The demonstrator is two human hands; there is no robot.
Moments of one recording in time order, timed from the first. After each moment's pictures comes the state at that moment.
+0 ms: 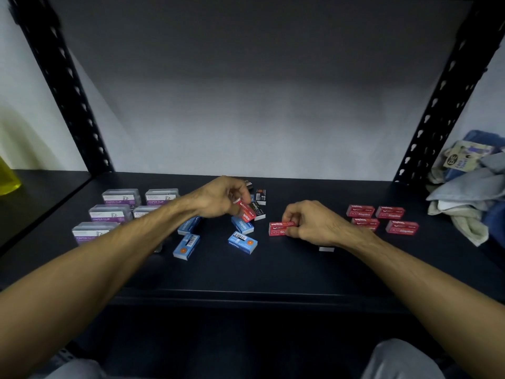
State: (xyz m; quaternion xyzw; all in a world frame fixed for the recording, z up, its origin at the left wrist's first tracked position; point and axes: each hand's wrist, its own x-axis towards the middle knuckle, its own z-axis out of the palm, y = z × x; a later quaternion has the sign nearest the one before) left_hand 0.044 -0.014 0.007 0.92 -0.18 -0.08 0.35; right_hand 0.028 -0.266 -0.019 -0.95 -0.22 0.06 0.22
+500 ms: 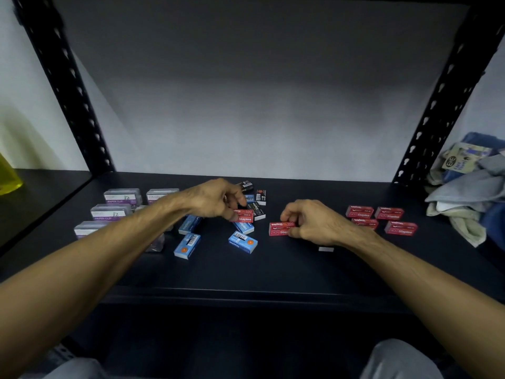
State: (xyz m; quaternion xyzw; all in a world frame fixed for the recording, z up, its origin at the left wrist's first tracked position) left_hand 0.042 -0.002 0.012 0.94 -0.19 -0.12 0.26; right_hand 0.028 -0.268 -0.018 -0.95 -0.23 0.06 0.21
